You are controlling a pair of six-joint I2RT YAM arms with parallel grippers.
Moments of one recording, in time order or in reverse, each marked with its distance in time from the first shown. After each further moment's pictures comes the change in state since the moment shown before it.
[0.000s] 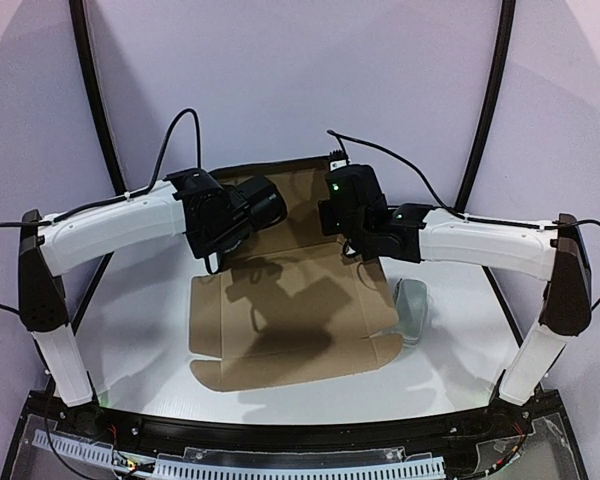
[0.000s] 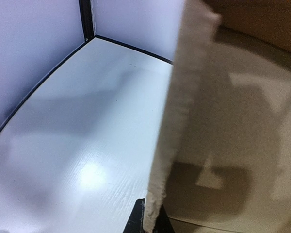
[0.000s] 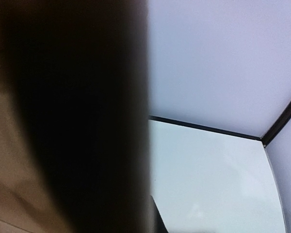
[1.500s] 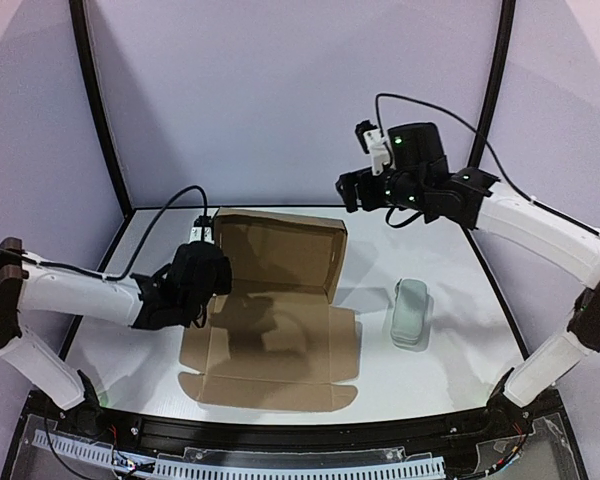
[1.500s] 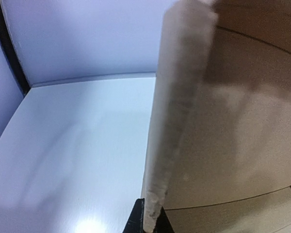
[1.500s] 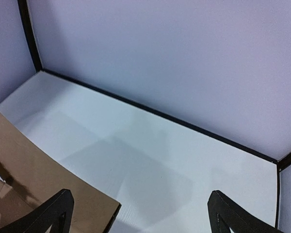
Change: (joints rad) left arm 0.047 -0.327 -0.949 1.346 0.139 0.945; right arm -0.162 -0.231 0.051 -0.239 -0.459 -0.122
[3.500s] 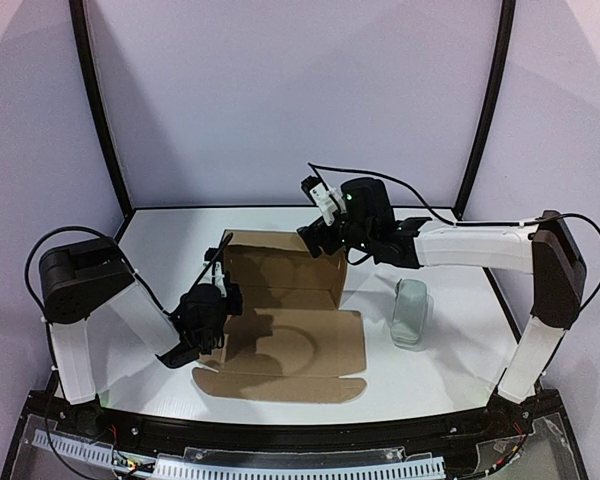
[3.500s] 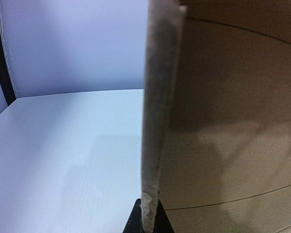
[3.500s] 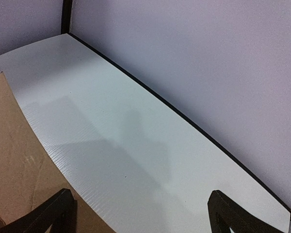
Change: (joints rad) left arm 0.001 0.449 -0.229 1.067 -0.010 0.264; right arm 0.053 0.282 -0.183 0.455 -0.094 -0.284
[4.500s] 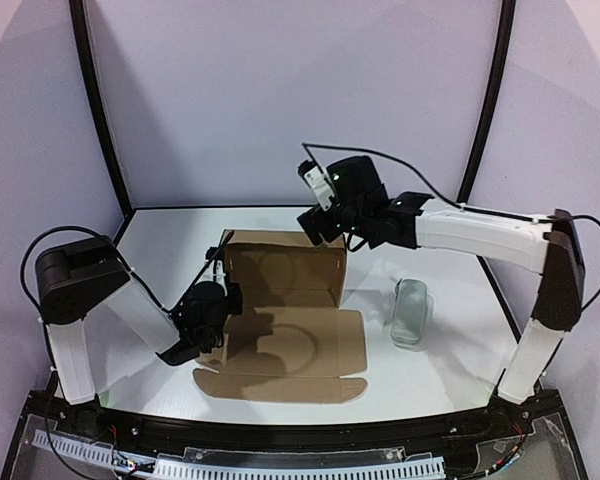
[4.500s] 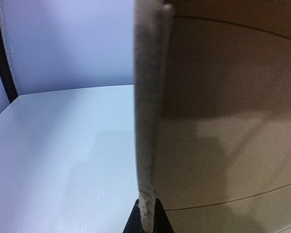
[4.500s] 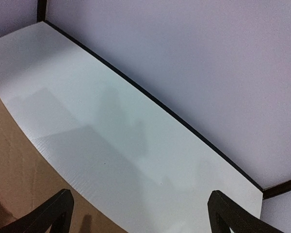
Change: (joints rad) left arm 0.002 -0.014 0.011 -0.071 -0.010 -0.019; right arm 0.052 0.008 0.208 -0.304 0.217 0.024
